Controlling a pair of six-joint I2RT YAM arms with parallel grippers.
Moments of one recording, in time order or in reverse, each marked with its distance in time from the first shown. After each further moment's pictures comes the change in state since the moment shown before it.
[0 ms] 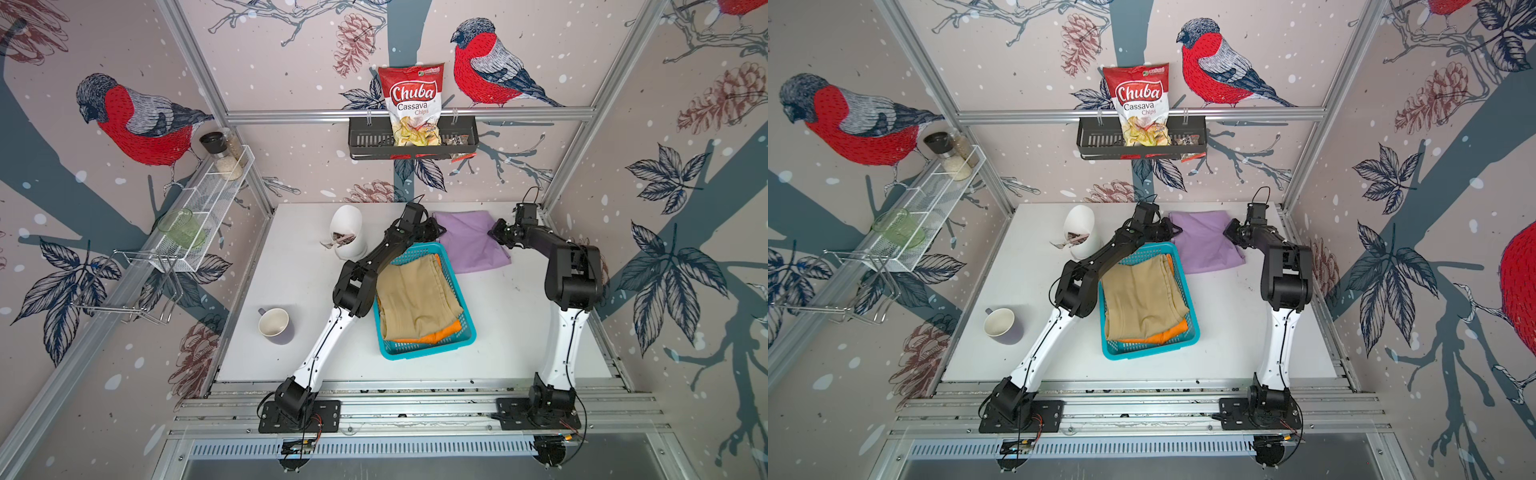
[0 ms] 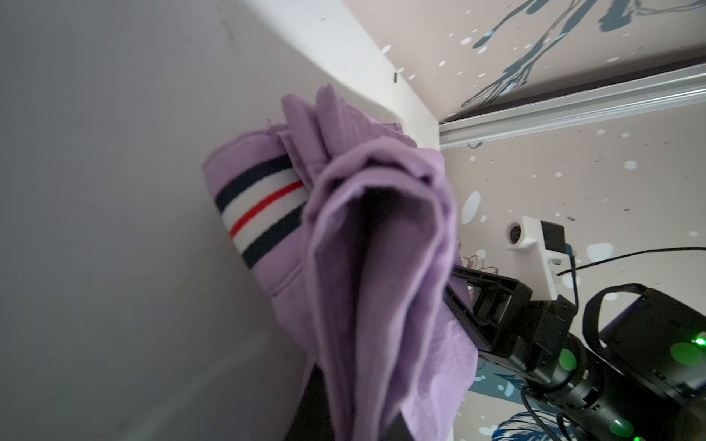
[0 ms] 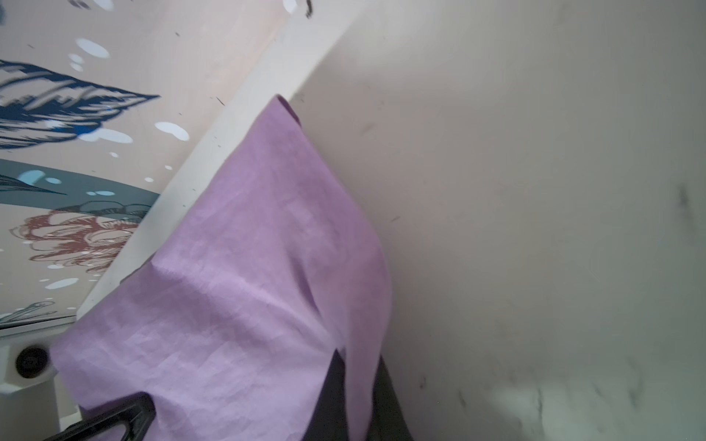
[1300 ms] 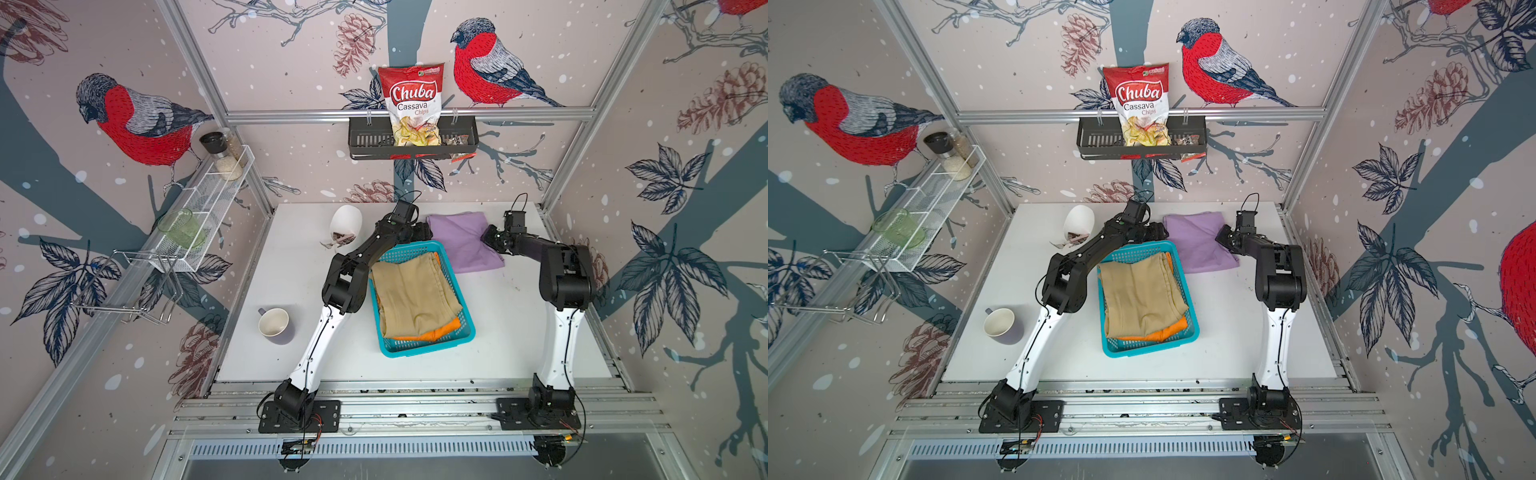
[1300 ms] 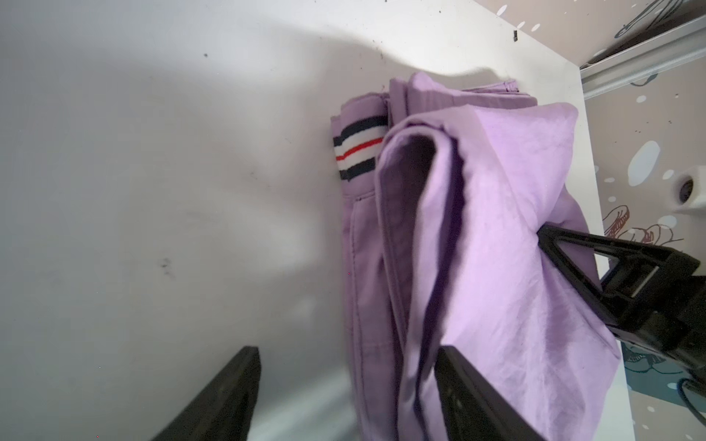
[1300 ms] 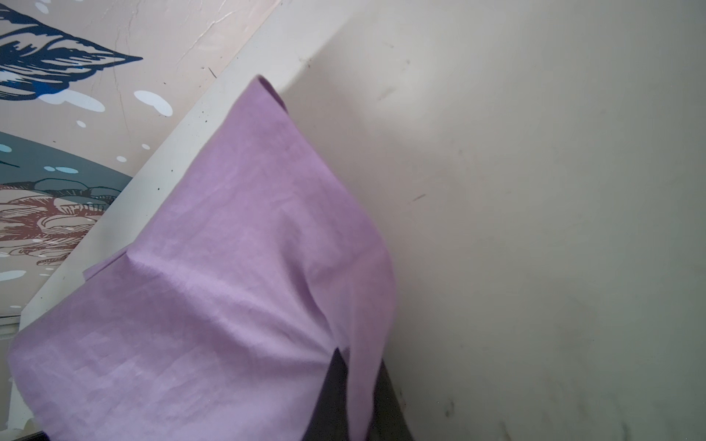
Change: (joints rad) left arm 0.044 -0.174 -0.212 -0.303 -0.208 0.429; right arm 0.082 0.026 -0.146 0.185 0.103 -0.022
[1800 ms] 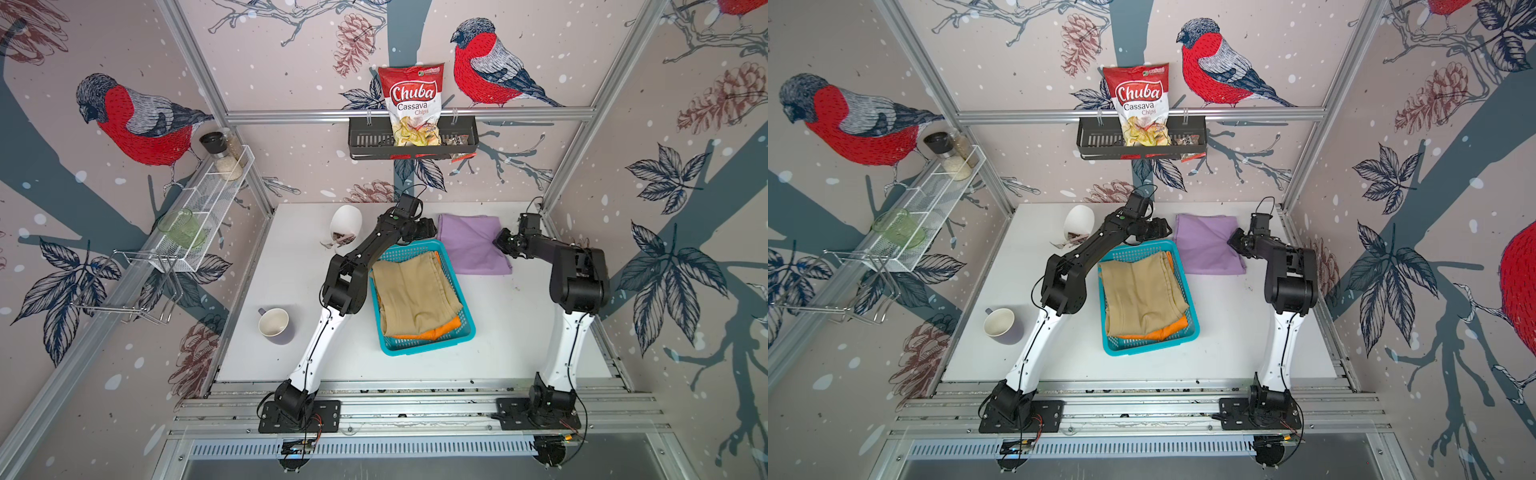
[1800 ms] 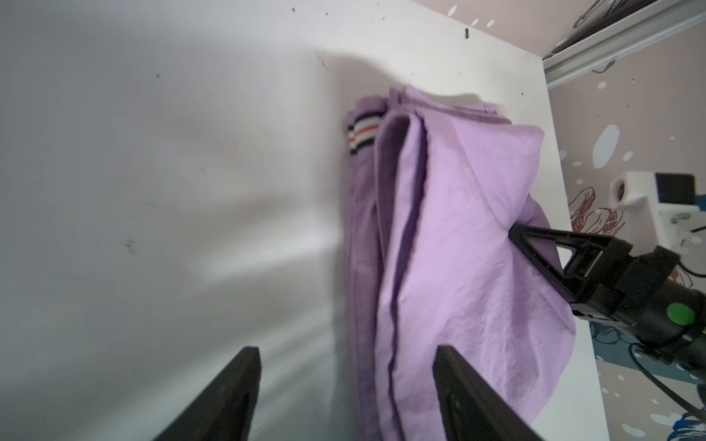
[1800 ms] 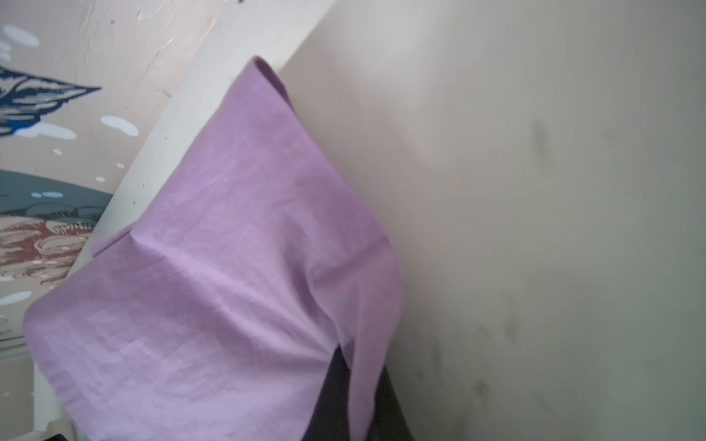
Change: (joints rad) left arm -0.022 -0.029 0.089 -0.102 0.023 0.015; right arm -0.060 -0.033 -0.009 -0.076 -0.024 -0.006
